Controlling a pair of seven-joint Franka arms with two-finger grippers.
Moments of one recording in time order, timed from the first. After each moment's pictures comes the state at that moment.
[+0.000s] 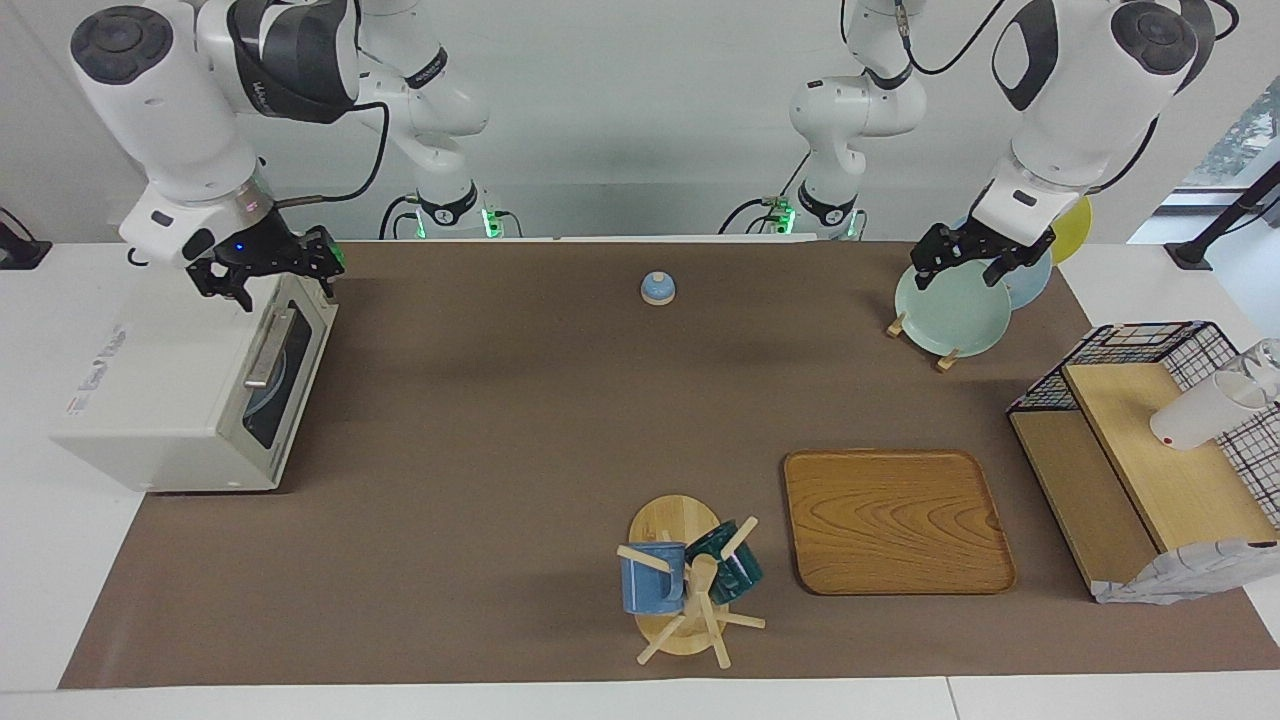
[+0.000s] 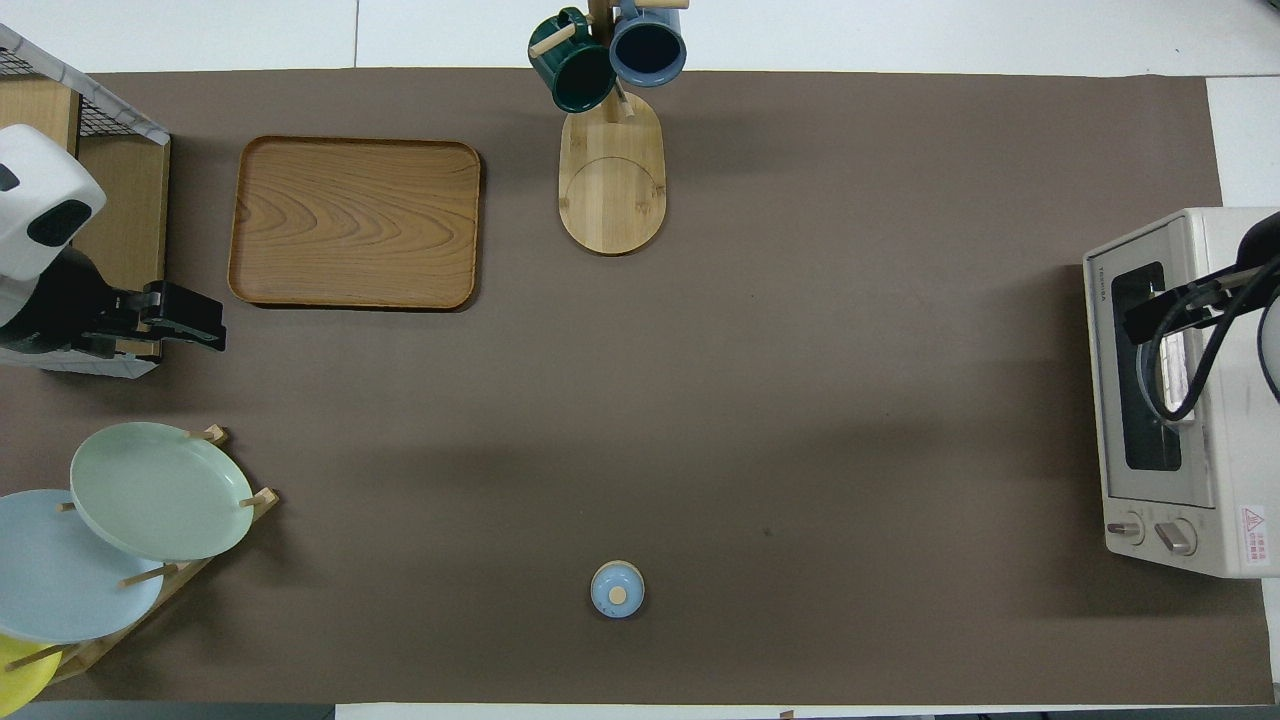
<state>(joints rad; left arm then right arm) -0.05 -0.03 -0.08 -1.68 -0.02 1.56 -0.10 -0.09 0.03 0.06 -1.62 -0.11 1.56 -0.31</state>
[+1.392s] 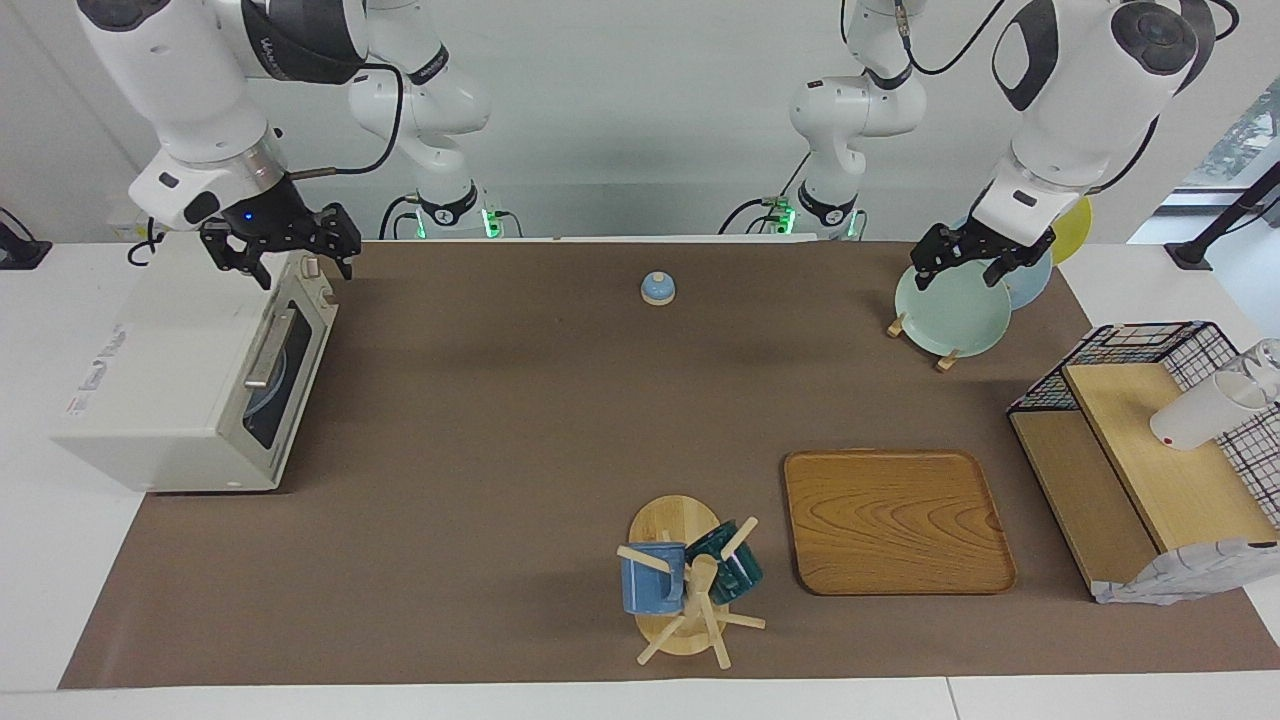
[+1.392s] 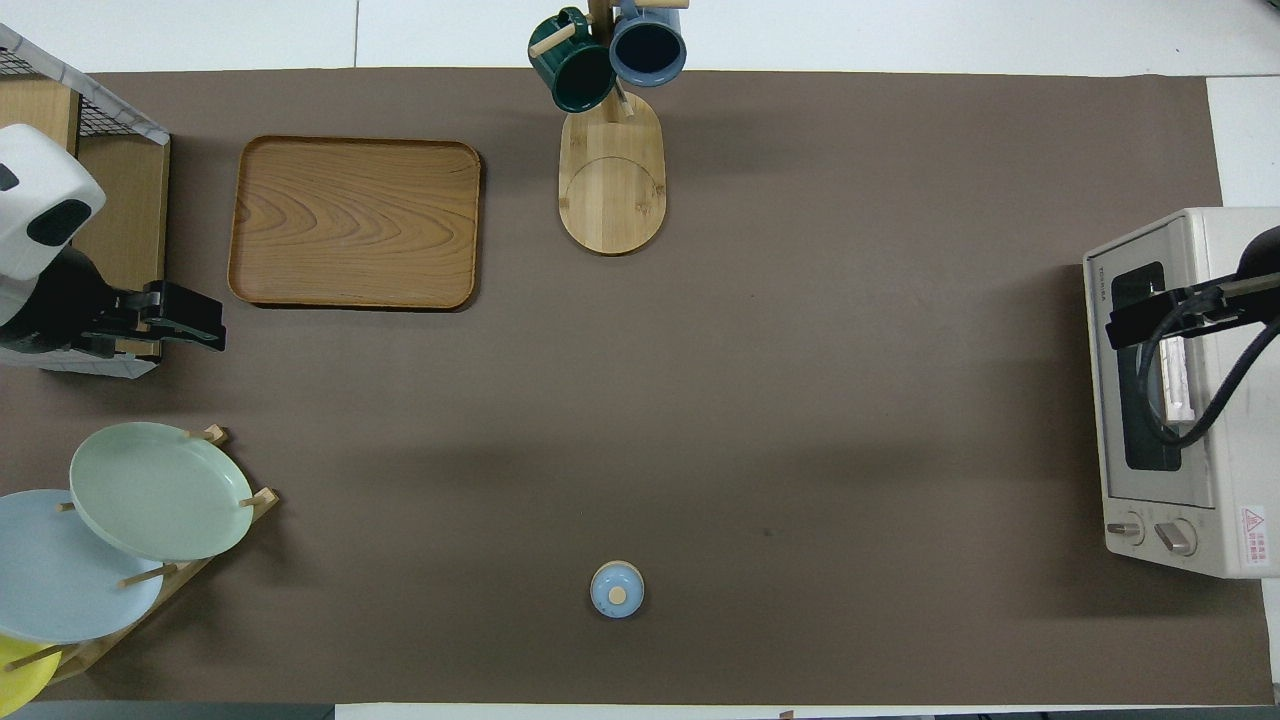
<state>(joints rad) -0.05 -0.03 -0.08 -1.68 -0.02 1.56 -0.10 -0.01 -0.03 -0.01 -1.65 -0.04 1.56 -0.18</state>
